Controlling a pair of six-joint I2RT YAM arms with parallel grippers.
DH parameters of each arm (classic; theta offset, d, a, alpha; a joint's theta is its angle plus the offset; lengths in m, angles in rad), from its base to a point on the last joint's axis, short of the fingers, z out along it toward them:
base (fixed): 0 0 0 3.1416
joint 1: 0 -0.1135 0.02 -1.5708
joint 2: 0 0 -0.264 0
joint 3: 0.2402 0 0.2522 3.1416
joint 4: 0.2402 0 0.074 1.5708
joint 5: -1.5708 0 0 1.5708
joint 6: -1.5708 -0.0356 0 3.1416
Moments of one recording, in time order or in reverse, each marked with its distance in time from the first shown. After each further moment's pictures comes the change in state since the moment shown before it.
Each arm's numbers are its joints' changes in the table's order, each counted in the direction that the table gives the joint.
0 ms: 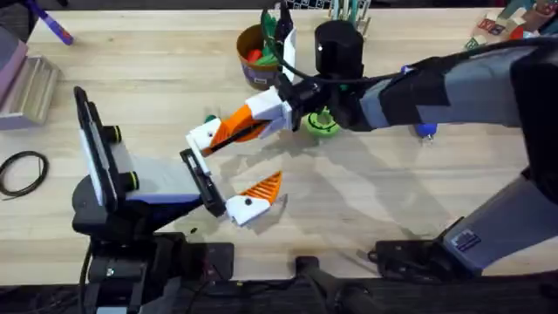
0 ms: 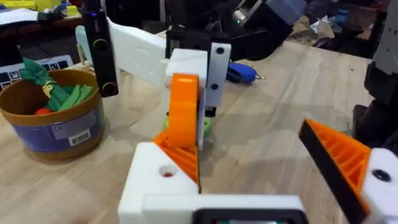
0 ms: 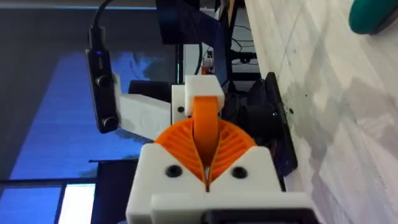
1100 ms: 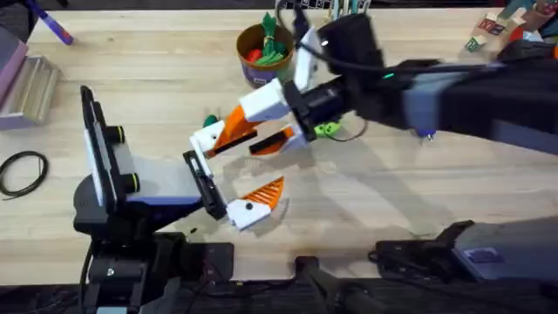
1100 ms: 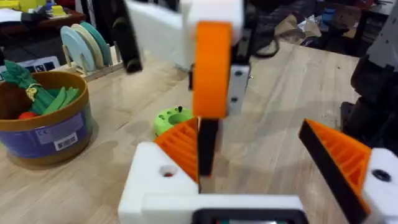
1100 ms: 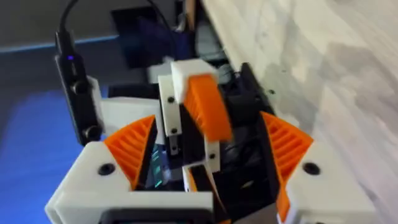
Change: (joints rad) left arm 0.004 0.000 0.000 0.004 -0.034 0.000; right arm -0.018 0.282 0.012 0.756 -0.234 0.368
